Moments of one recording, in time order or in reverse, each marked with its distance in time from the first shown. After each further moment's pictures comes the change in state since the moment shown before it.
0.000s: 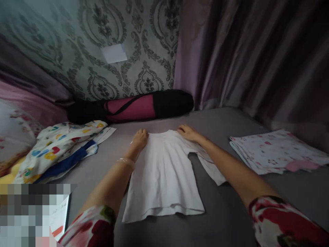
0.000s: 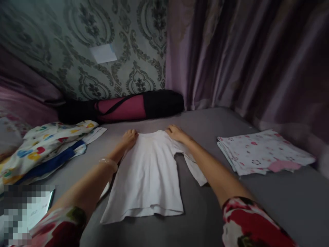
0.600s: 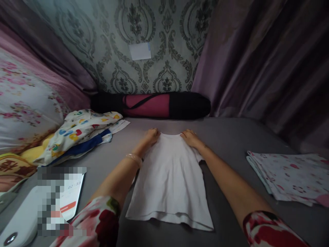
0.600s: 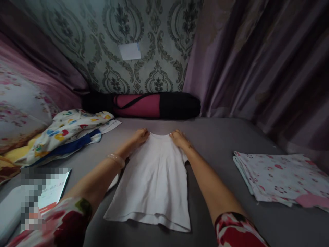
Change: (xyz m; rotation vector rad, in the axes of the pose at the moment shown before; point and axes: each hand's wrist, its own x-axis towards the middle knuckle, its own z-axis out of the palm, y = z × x) left_hand -0.003 -0.003 -0.013 -0.164 -0.054 -0.048; right_hand 0.020 -0.030 0.030 -0.252 -0.084 -0.052
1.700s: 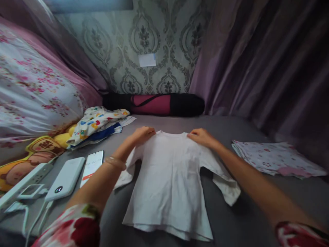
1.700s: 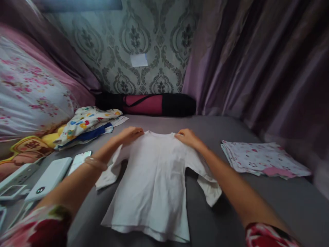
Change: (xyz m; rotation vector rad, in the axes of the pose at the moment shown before) left_hand -0.128 0.003 -0.097 -0.032 -0.038 0.241; right_hand -0.128 -0.029 -0.082 0.282 0.071 -0.010
